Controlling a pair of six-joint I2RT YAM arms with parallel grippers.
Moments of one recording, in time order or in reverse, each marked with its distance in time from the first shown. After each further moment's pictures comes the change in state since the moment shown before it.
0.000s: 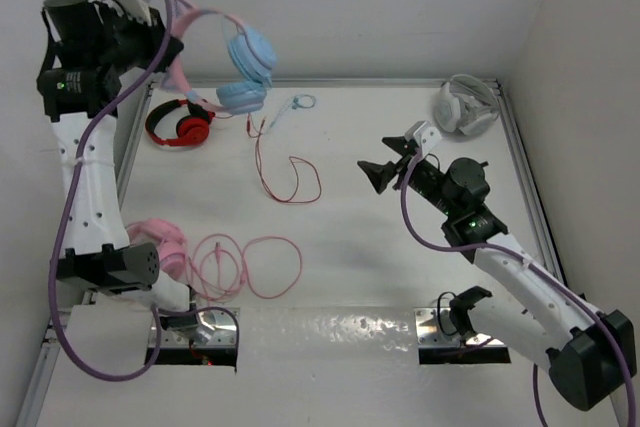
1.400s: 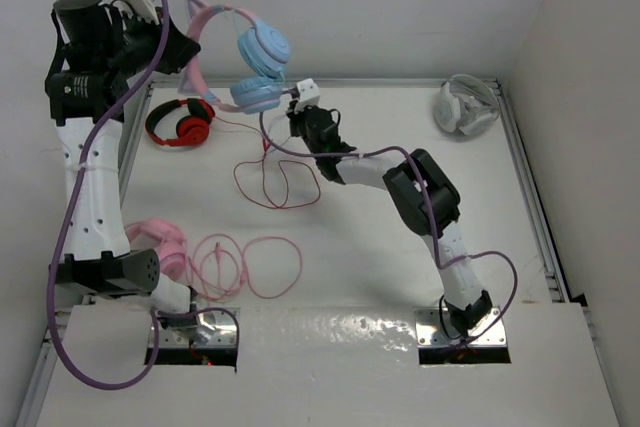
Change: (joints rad) left arm -0.049 -0.030 0.068 0.018 0.059 -0.211; right arm 0.233 1.374 0.963 0.354 0.543 0.105
